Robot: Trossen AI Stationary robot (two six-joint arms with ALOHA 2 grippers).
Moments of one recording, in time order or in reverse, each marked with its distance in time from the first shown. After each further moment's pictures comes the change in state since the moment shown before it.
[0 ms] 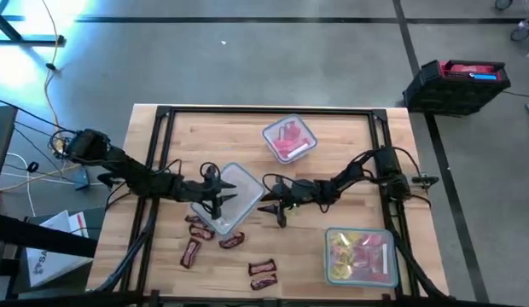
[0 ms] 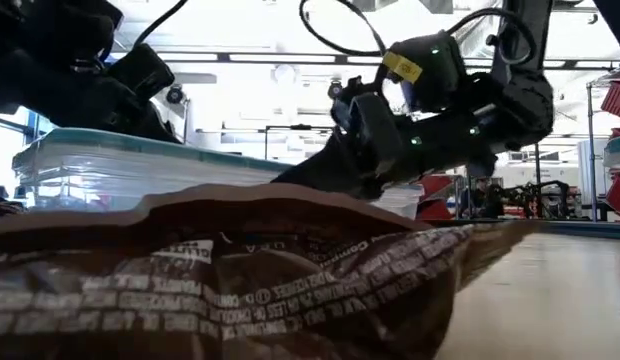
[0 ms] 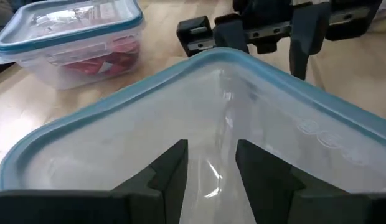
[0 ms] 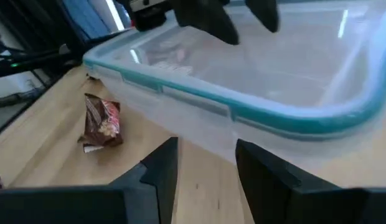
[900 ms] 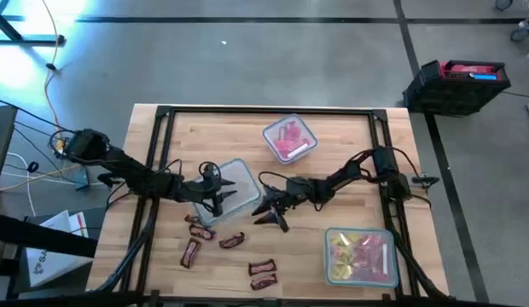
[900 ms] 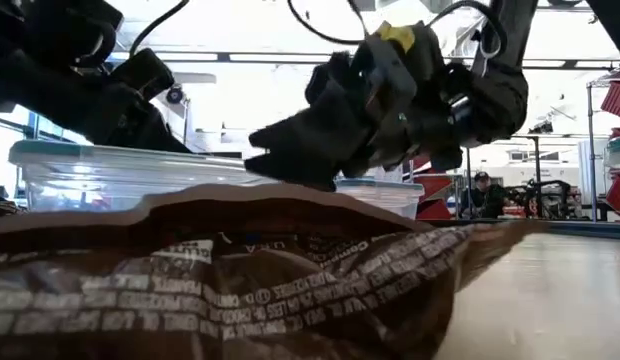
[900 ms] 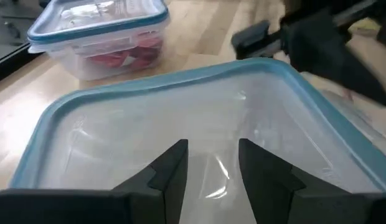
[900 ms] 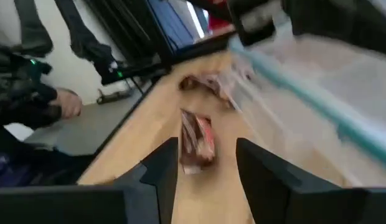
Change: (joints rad) left arm 0.001 0.000 0.001 -0.057 -0.074 -0.061; right arm 0.001 0.005 0.076 -0.009 -0.329 0.133
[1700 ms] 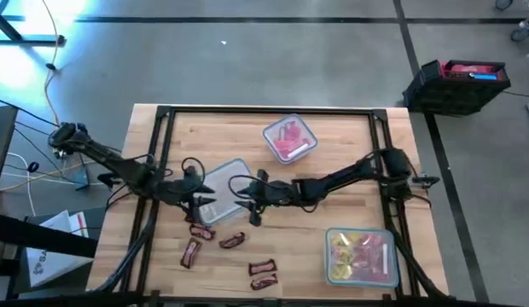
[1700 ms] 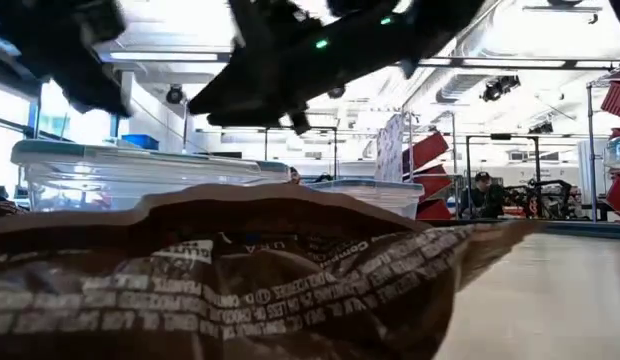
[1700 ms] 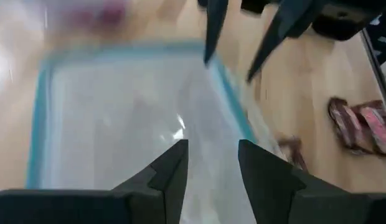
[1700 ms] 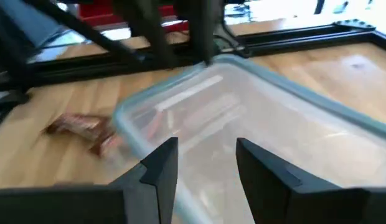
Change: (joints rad) left arm -0.249 -0.542 0.241 -1.012 0.083 -0.488; right arm 0.061 -0.045 0.414 -0.623 0.623 -0.177
